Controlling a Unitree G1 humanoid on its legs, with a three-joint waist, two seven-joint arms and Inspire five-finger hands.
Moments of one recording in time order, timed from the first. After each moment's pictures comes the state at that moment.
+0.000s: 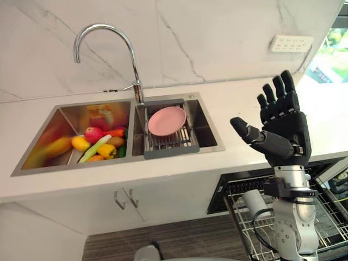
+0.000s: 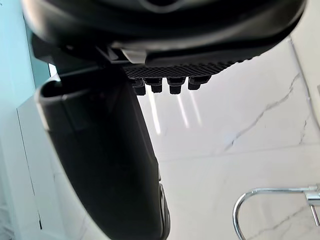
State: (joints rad) left arm 0.36 -0.01 0.36 0.99 -0.08 -0.08 0.30; right arm 0.14 -0.17 -0.10 -0.49 0.52 -0.18 0.15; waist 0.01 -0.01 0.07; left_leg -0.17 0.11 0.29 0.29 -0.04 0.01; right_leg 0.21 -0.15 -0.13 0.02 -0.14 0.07
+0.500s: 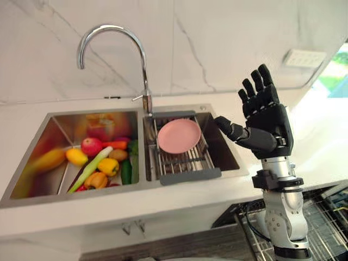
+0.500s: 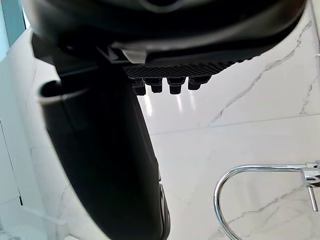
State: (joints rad) left arm 0.21 0.07 0.27 0.99 -0.08 -0.04 0.32; right arm 0.05 -0.19 -0.05 -0.36 0.52 -0.19 0.18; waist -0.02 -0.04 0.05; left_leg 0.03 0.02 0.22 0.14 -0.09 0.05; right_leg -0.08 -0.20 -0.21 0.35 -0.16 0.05
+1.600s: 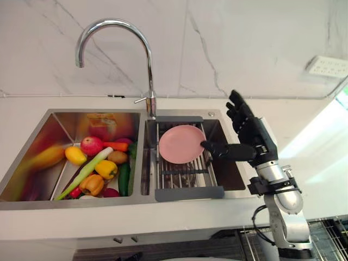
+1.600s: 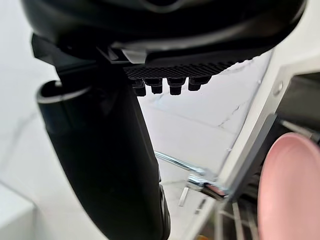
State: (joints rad) left arm 0.21 0.17 0.22 1.07 -0.28 0.10 -0.16; right arm 0.04 -0.36 -0.08 -0.32 -0.08 -0.12 0.24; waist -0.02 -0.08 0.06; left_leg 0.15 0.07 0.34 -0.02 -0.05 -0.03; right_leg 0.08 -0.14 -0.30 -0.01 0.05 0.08
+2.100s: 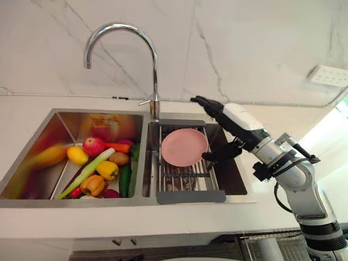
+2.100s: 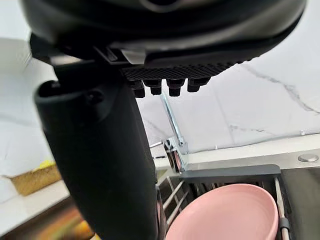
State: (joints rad) left arm 0.20 0.18 0.19 1.08 -0.25 0.13 -0.16; right arm -0.17 -0.61 0.07 -0.37 -0.45 -0.14 0.46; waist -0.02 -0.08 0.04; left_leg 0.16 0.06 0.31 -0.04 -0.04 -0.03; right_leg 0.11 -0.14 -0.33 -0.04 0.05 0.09
